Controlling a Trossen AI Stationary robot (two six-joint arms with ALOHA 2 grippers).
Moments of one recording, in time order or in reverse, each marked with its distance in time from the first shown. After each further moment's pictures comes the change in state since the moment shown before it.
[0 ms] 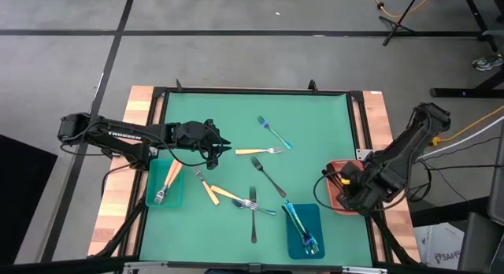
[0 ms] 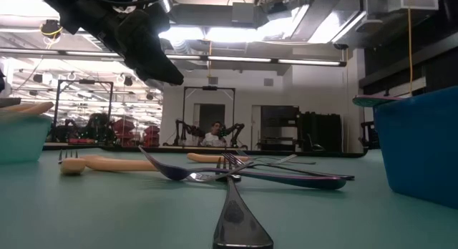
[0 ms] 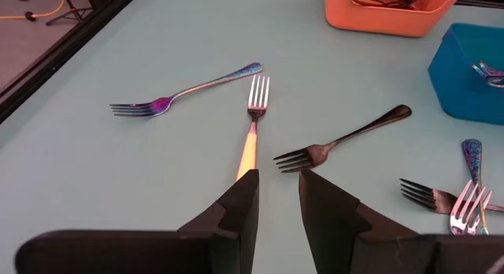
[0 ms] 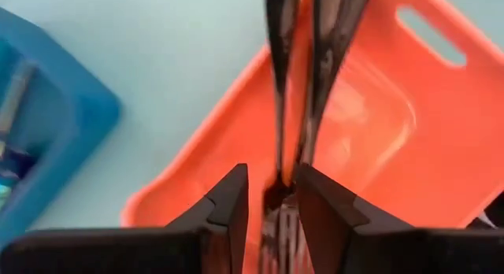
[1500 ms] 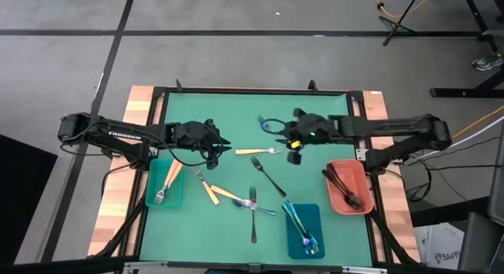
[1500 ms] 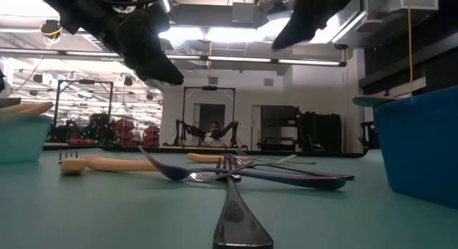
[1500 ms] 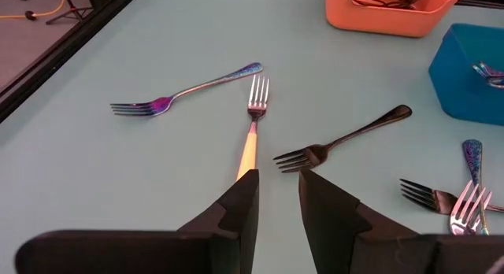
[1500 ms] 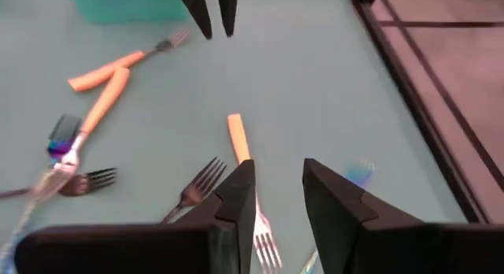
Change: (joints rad) left arm 0.000 0.000 0.000 0.000 -0.001 -0.003; right arm -0.901 0.201 0.225 0.810 -0.046 -1.690
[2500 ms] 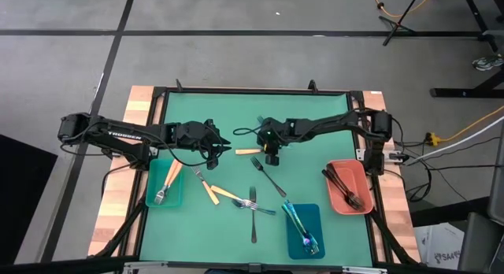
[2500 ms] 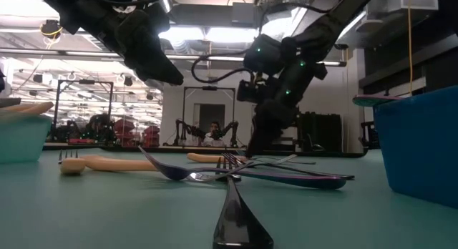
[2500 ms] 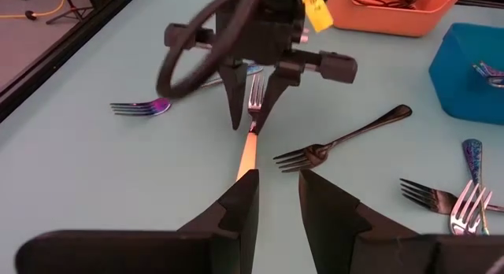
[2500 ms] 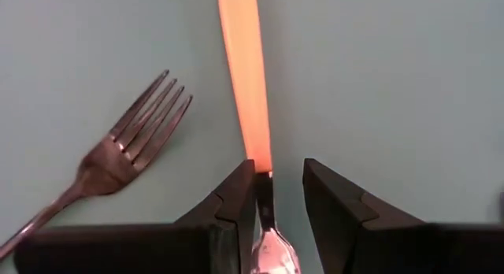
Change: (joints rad) left arm 0.000 0.000 0.000 -0.001 0.000 0.000; right arm -0.179 0.584 0.000 0.265 -0.285 -0.117
